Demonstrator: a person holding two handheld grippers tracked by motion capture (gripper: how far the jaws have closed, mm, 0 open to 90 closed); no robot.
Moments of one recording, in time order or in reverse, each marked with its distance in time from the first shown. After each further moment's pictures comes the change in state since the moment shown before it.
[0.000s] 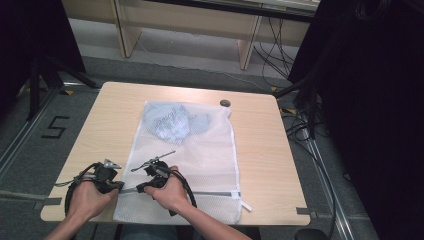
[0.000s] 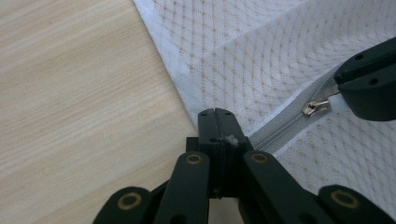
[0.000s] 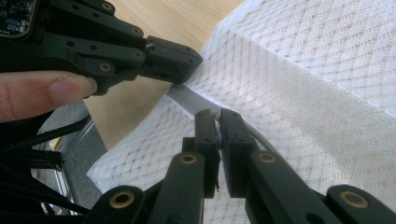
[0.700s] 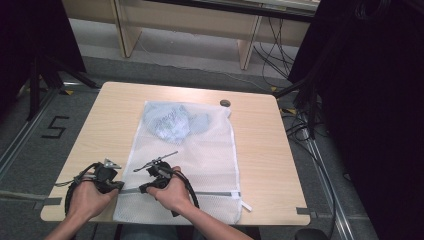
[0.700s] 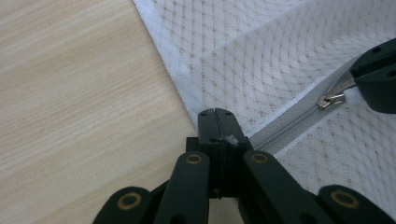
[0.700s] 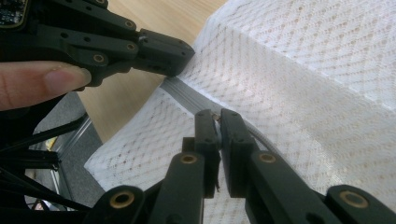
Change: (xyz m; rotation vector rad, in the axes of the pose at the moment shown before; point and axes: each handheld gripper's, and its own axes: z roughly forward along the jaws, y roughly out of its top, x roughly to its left) left arm 0.000 0.000 0.000 0.001 -0.003 0.002; right arm -0.002 -0.004 -0.006 0.006 -0.016 0.005
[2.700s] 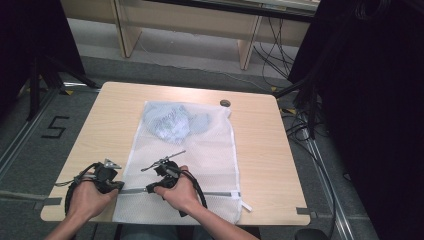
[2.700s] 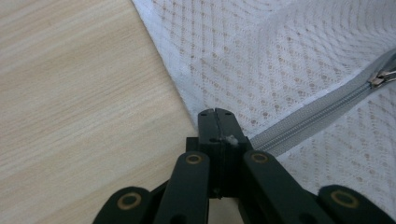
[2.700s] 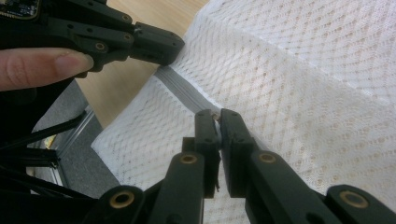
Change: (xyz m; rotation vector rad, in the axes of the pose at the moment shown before) left arm 0.000 0.000 0.000 -0.002 0.001 0.002; right arm -0.005 -0.006 -0.022 0.008 -0.011 0.018
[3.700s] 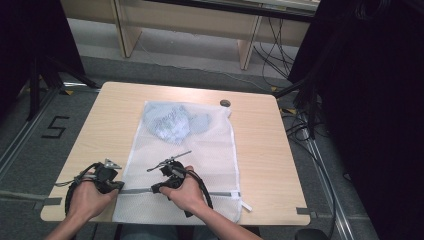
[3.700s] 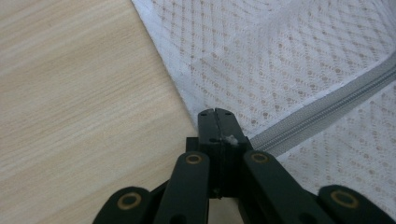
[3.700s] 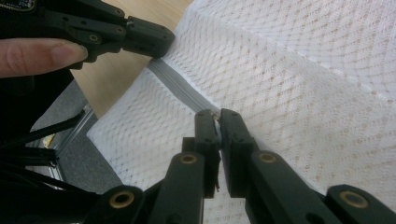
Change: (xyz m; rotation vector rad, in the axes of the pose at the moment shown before) left arm -0.001 0.000 0.001 -0.014 0.005 -0.005; right arm -0.008 -0.006 -0.011 -0.004 -0.007 -0.001
